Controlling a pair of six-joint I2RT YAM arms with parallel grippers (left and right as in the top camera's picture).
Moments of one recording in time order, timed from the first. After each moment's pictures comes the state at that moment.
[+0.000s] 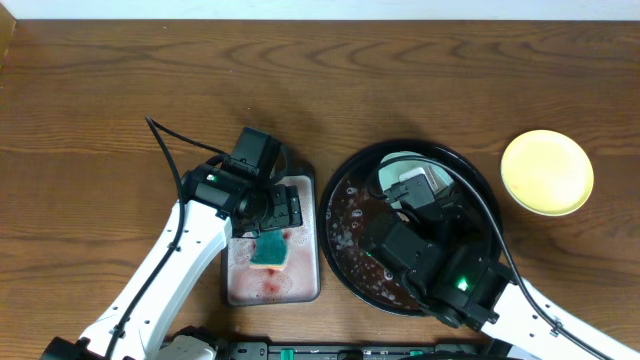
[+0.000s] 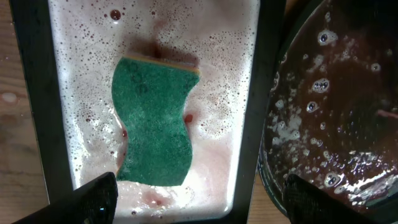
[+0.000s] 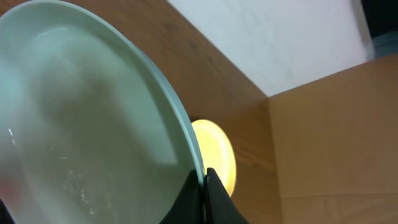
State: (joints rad) left arm -0.39 1.35 1.05 -1.04 0.11 -0.54; right arm 0.98 1.15 0.94 -0.93 1.11 0.18
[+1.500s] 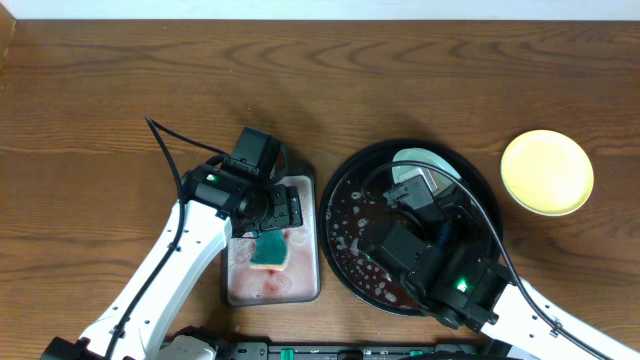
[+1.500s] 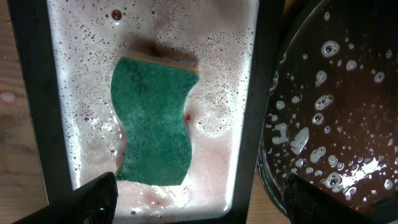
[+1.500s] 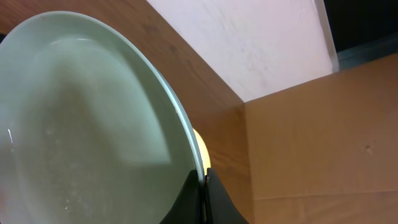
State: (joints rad) left arm -0.39 1.35 1.05 -1.04 0.12 -0.54; right arm 0.99 1.15 0.94 -0.93 1.19 0.11
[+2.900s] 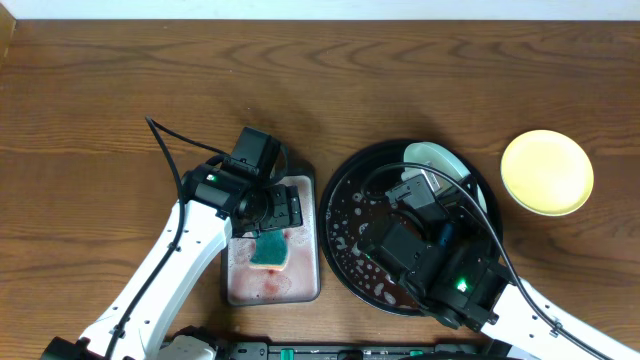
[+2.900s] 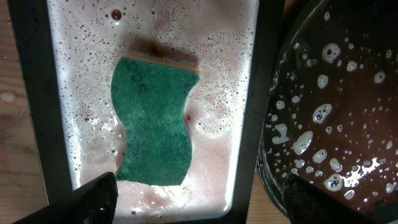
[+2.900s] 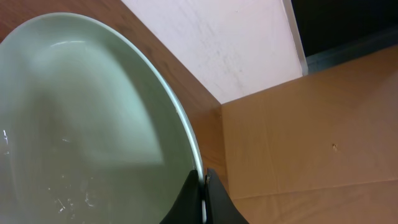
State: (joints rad) left arm -0.39 1.35 1.05 -1.04 0.12 -0.54; right arm 0.99 1.15 0.94 -0.93 1.28 0.07
